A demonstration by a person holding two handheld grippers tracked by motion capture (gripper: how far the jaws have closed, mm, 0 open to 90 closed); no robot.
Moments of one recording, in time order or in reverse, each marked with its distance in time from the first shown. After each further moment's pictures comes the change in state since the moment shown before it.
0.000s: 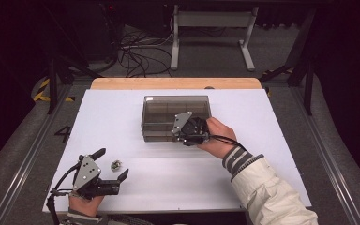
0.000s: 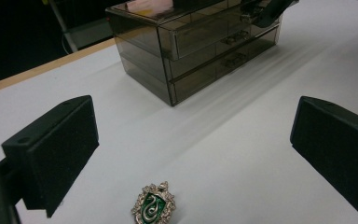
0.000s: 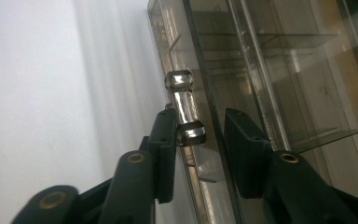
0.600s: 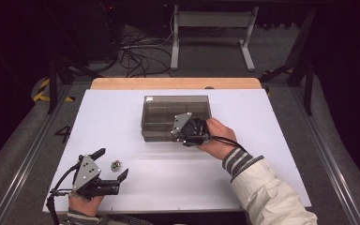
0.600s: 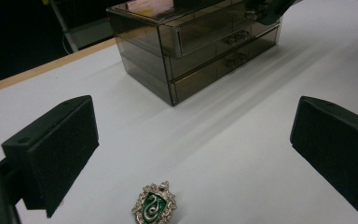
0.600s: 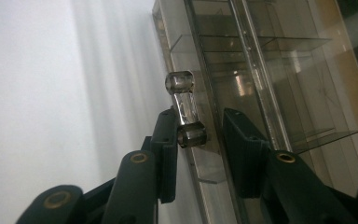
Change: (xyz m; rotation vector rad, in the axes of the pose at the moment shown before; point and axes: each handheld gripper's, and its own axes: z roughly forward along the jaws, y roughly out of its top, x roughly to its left) left arm 0.000 0.000 0.000 0.003 0.002 0.001; right arm 0.004 0.003 -0.008 -0.002 0.011 0.019
